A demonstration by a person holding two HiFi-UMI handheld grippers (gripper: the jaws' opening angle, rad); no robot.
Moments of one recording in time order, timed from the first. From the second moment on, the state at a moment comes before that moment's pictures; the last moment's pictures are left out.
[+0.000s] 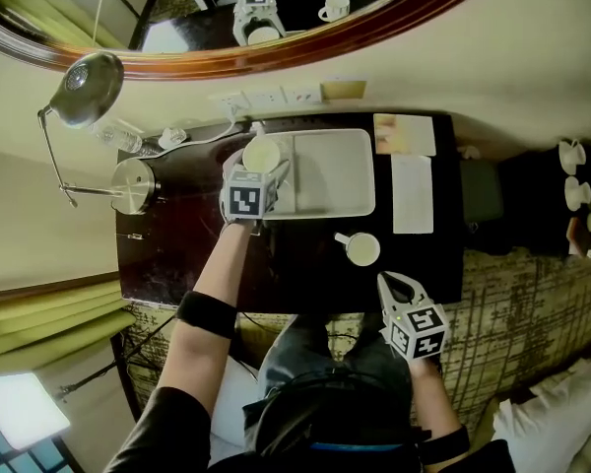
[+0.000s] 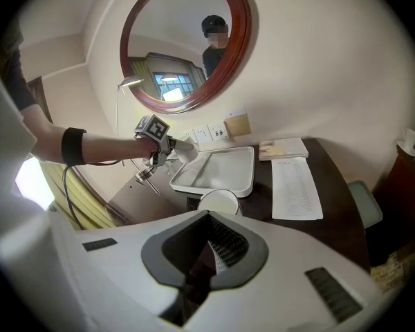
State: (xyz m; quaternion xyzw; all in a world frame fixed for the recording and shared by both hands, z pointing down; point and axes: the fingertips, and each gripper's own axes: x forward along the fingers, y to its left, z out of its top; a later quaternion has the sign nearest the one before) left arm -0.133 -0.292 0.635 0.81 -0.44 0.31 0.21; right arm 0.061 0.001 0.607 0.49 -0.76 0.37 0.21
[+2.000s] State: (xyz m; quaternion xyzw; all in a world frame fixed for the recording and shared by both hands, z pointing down) left arm -0.103 -0.065 0.695 0.74 -0.54 0.31 0.27; right arm 0.103 0.014 0.577 0.36 -0.83 0.32 0.27
